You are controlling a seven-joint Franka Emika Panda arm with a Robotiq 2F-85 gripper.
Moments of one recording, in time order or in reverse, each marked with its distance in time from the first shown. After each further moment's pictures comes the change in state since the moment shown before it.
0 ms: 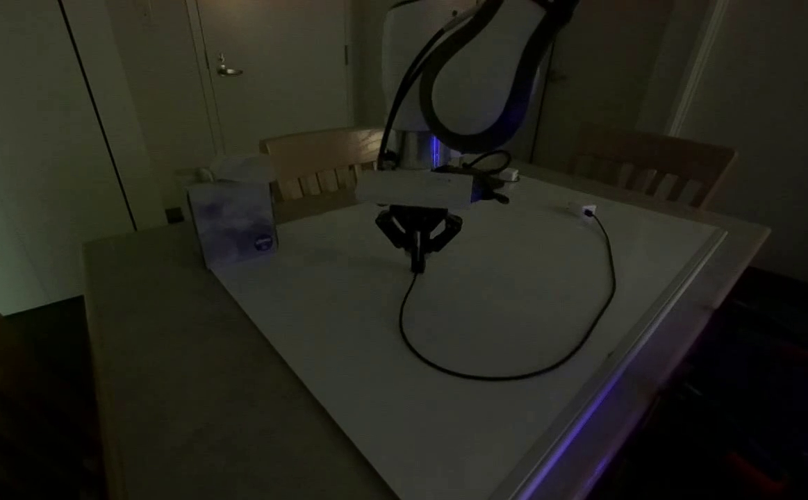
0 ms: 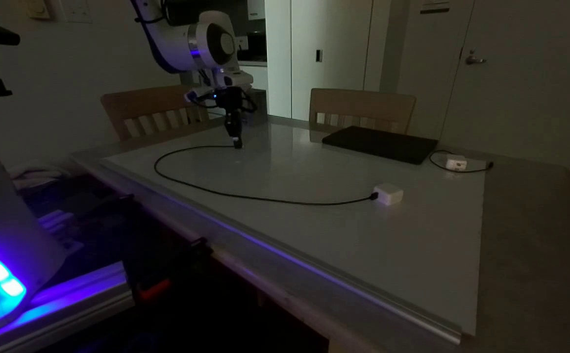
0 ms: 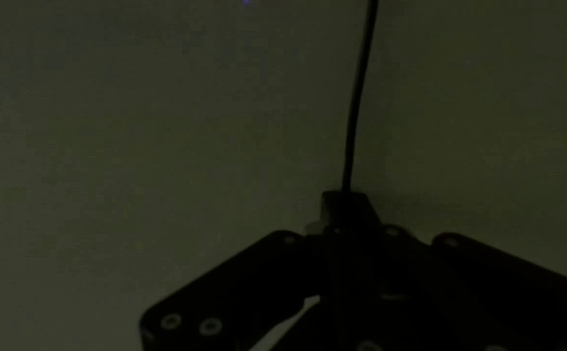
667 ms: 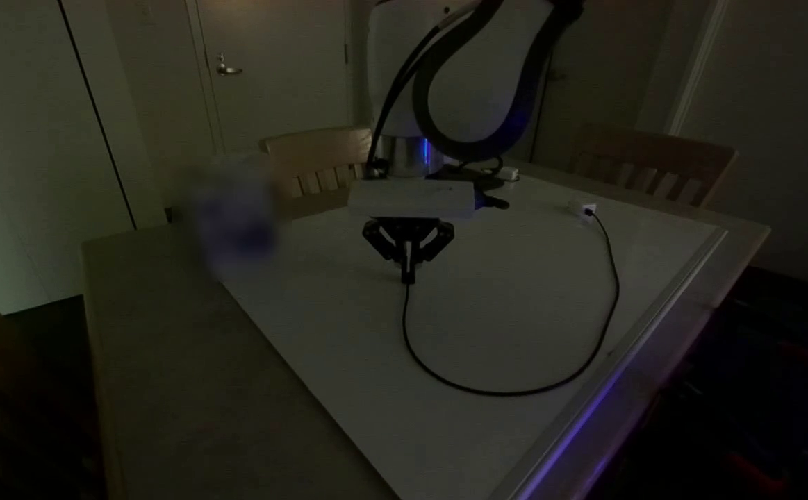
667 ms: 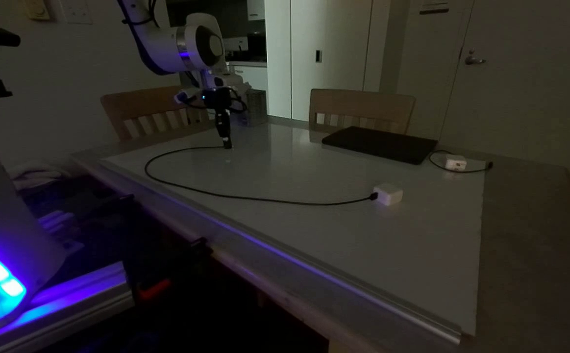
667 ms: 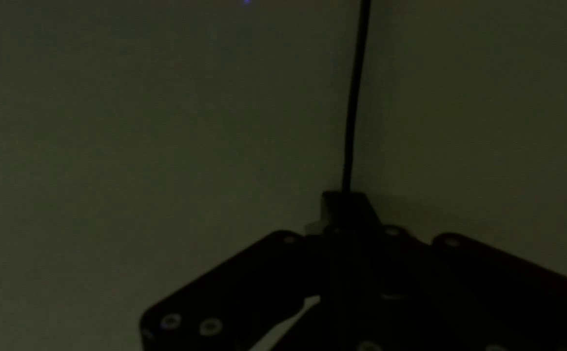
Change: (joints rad) arm 0.054 -0.003 0.002 -0.013 -0.001 0.014 -0.070
